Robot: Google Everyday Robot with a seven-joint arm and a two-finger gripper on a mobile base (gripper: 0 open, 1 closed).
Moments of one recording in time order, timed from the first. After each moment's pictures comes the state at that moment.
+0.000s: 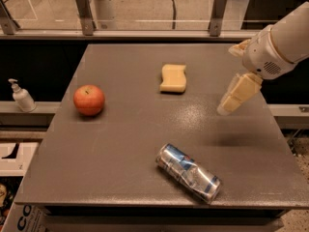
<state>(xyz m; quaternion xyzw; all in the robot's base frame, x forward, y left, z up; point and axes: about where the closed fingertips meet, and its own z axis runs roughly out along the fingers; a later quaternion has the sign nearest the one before) 0.534 -0.181 0.904 -0.58 0.76 0.06 0.29</state>
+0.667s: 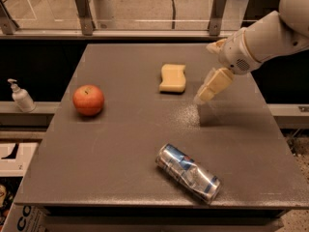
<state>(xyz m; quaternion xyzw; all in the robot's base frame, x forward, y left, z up) 0.587 -0.141 0.886 -0.57 0.74 0.11 0.34</state>
